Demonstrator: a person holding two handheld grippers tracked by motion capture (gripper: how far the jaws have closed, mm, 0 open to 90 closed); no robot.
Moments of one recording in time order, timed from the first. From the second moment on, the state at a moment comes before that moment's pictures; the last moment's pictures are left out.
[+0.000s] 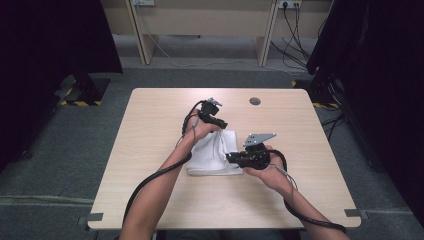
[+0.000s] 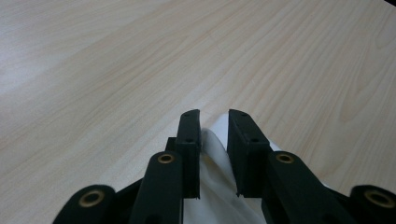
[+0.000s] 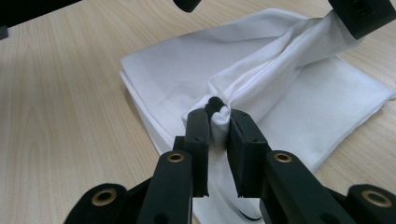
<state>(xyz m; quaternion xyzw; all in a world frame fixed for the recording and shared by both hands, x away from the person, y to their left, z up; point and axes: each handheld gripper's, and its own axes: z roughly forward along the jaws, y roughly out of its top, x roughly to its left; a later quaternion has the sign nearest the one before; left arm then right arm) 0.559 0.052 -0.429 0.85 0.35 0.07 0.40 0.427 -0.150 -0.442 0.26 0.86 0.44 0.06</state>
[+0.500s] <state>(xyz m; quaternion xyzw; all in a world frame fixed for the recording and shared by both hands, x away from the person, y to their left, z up) 0.560 0.049 -0.433 0.85 0.35 0.07 0.39 0.428 -0.153 -0.445 0.27 0.86 0.44 0.05</state>
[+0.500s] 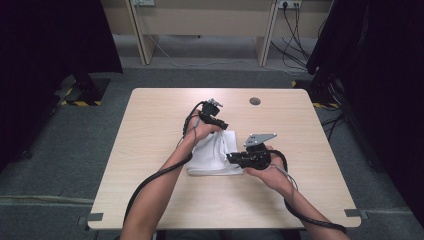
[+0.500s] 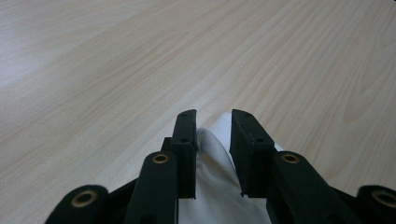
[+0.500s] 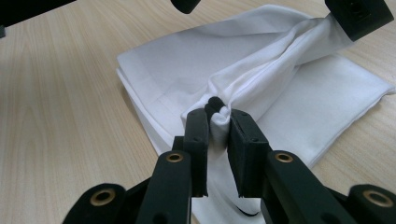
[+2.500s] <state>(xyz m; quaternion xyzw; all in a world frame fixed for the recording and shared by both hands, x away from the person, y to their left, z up) 0.557 0.037 -0.436 0.85 0.35 0.09 0.38 0.425 -0.163 -0.452 0.28 0.86 0.43 0.06</state>
